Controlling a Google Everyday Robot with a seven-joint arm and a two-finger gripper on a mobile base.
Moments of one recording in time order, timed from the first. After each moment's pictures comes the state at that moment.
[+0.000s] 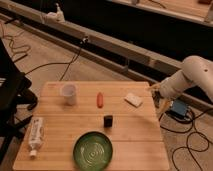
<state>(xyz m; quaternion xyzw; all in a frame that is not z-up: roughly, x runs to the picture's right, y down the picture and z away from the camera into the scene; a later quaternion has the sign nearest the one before) 0.259 0.069 0.716 -0.27 -0.22 0.01 0.94</state>
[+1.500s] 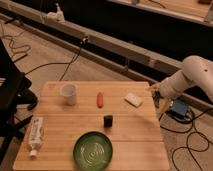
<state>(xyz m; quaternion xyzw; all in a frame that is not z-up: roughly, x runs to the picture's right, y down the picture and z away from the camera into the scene) 0.259 0.069 0.716 -0.27 -0.22 0.01 0.94</state>
